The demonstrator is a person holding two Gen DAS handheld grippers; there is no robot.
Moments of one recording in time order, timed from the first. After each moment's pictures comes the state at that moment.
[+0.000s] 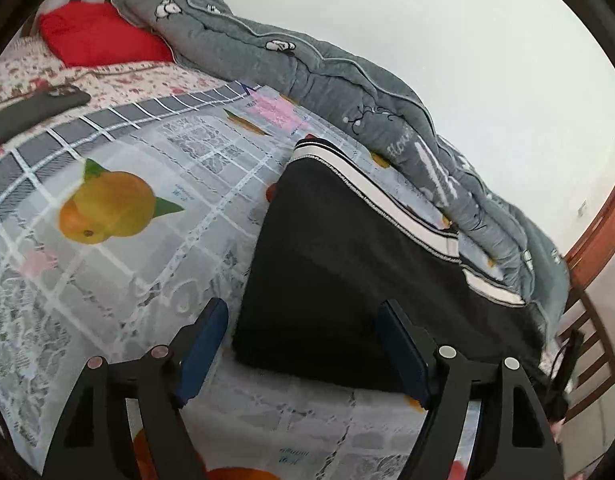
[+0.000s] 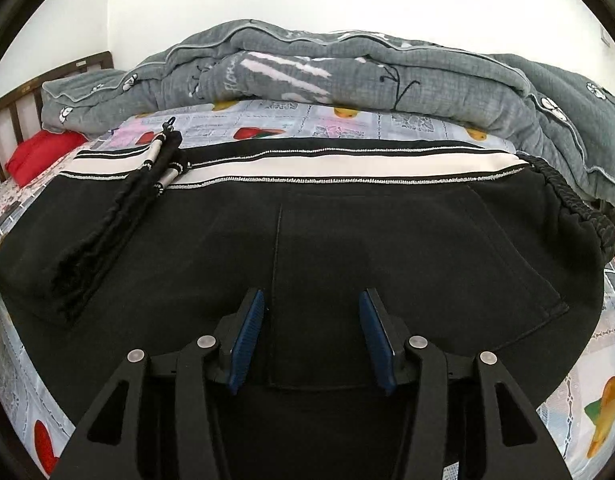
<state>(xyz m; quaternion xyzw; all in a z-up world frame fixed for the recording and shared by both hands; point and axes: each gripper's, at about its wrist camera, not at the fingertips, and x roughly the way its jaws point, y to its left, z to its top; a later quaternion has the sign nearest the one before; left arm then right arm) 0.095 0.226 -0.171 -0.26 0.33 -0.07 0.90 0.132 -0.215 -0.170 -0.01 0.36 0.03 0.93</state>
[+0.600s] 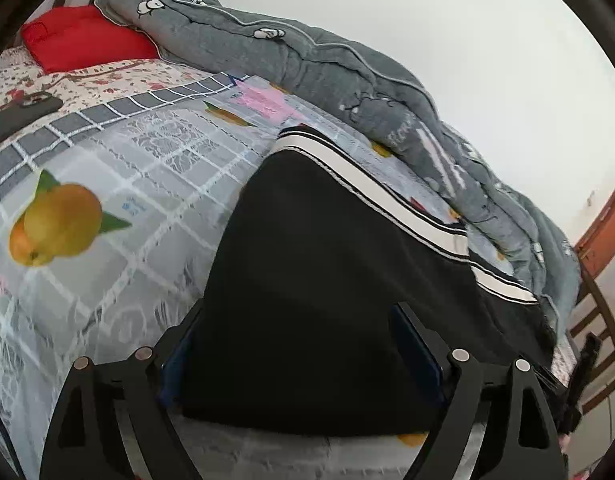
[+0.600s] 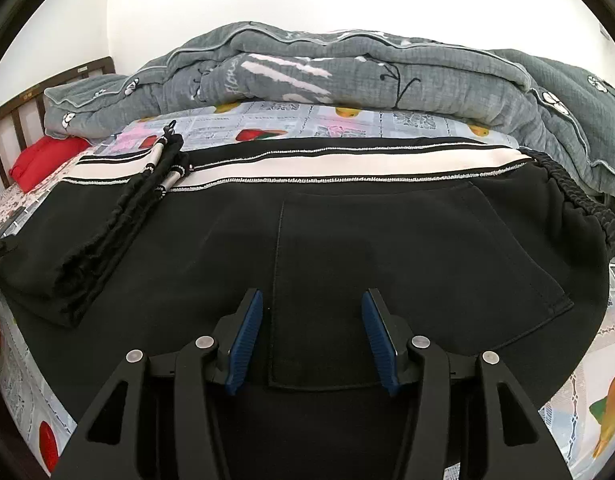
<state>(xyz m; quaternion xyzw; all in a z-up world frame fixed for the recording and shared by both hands) 0.118 0.199 -0.174 -0.24 0.34 -0.06 0.91 0.134 -0.219 -0.171 0.00 0.36 0.04 0.93</state>
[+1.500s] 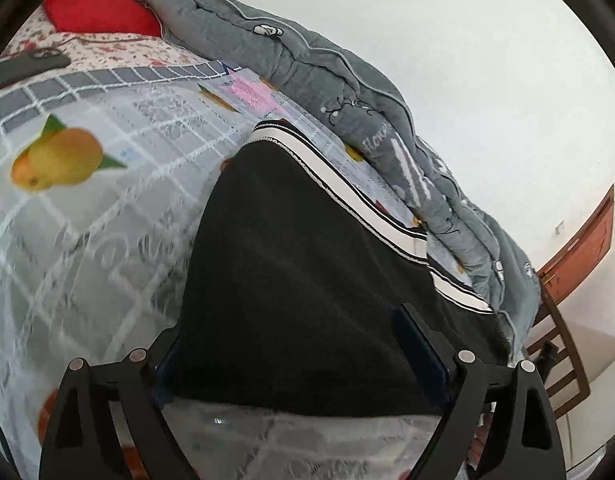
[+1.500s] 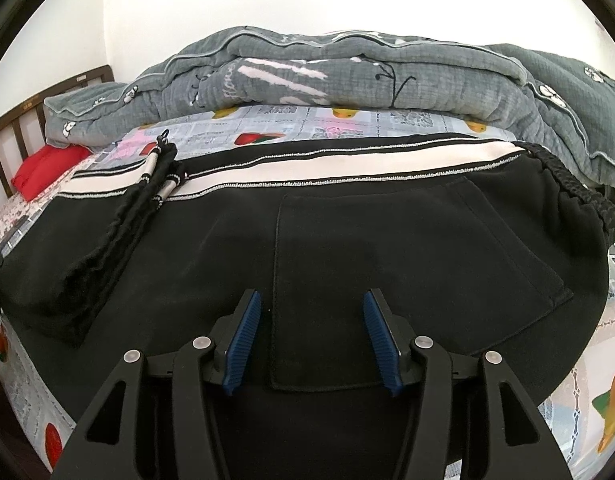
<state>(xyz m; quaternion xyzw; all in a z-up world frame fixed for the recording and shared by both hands) 0.091 0.196 -0.175 -0.31 0.32 -0.11 0.89 0.132 -0.226 -0.171 0.02 0.36 0.04 0.93</state>
